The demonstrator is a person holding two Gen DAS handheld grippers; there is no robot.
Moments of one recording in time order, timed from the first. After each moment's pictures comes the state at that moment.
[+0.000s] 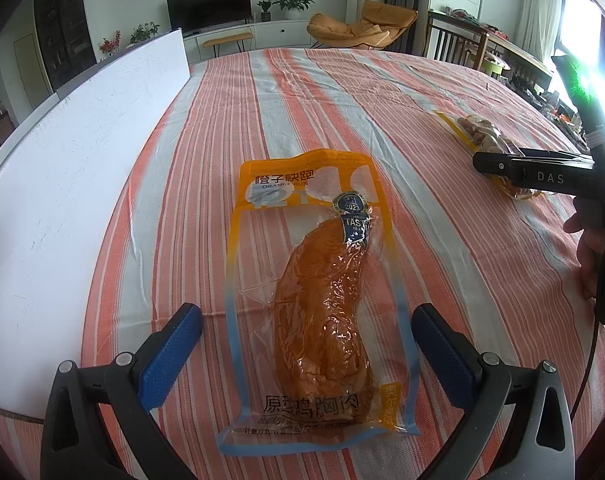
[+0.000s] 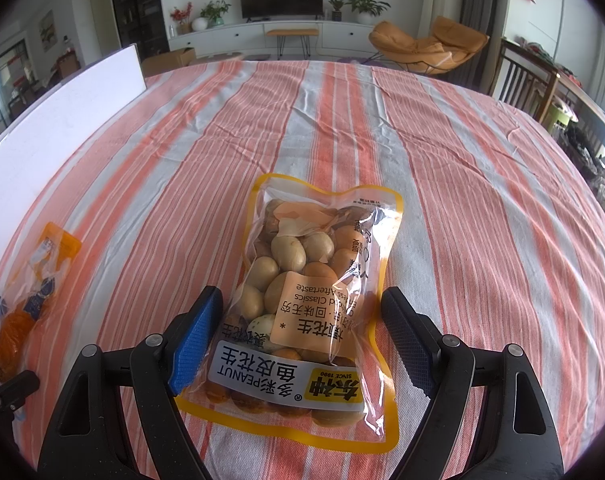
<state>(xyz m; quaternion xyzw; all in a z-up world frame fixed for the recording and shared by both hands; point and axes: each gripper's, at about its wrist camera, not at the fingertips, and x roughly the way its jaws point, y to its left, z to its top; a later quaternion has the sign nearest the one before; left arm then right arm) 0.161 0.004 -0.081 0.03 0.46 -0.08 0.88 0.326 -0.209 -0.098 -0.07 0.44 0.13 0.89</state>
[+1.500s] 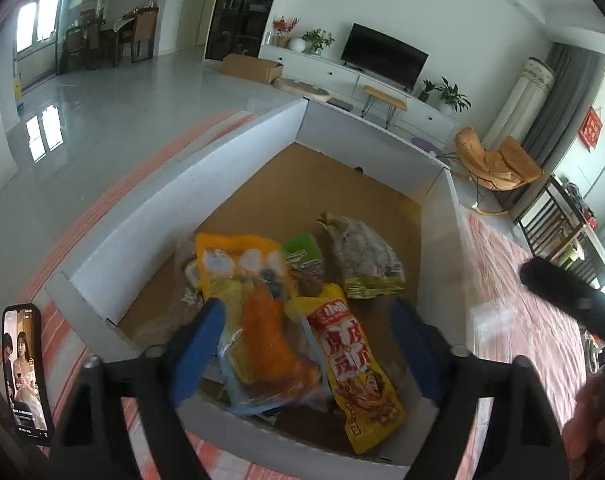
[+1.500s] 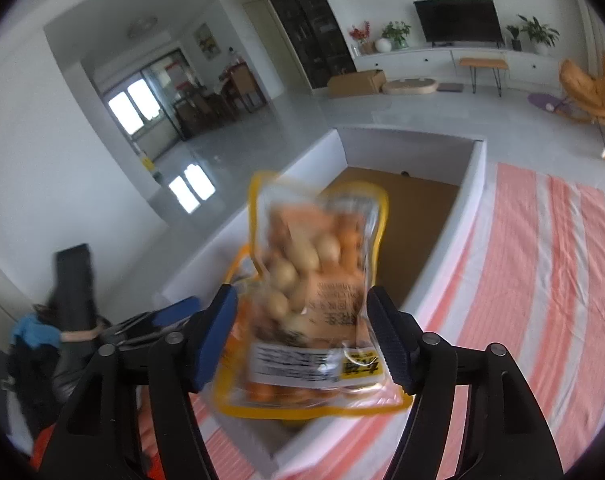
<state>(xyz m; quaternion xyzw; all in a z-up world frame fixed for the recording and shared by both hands) 0.143 0.303 0.028 -0.20 0.37 0.12 0.90 0.287 0.122 0.056 0.01 0.40 0.43 0.81</state>
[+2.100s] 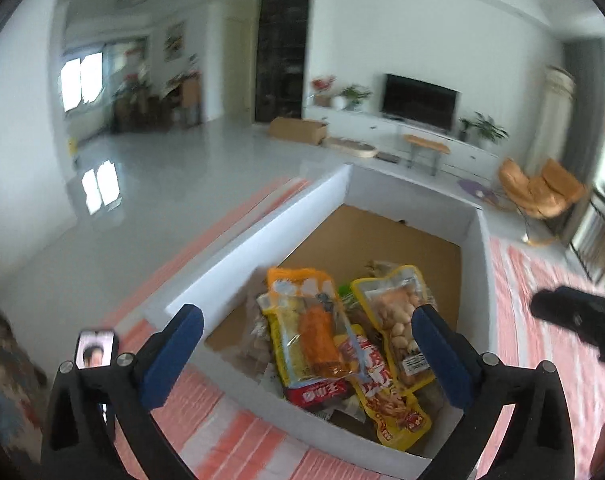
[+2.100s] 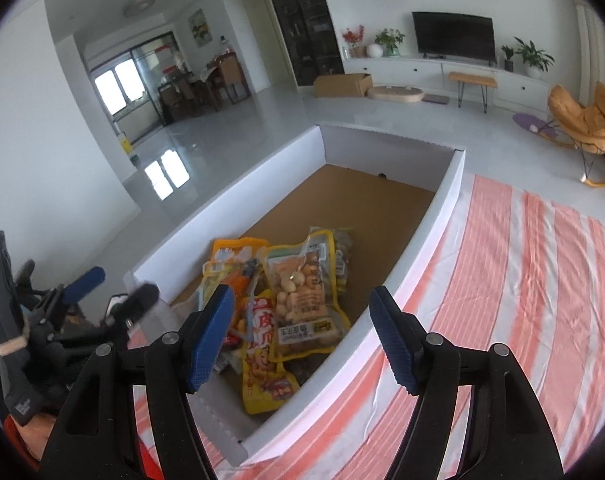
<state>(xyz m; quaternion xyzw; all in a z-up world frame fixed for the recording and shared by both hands) 0.106 0.285 0.067 -0.13 0.30 0.24 0.91 0.269 0.115 0.066 -0.05 0.39 0.40 0.83</state>
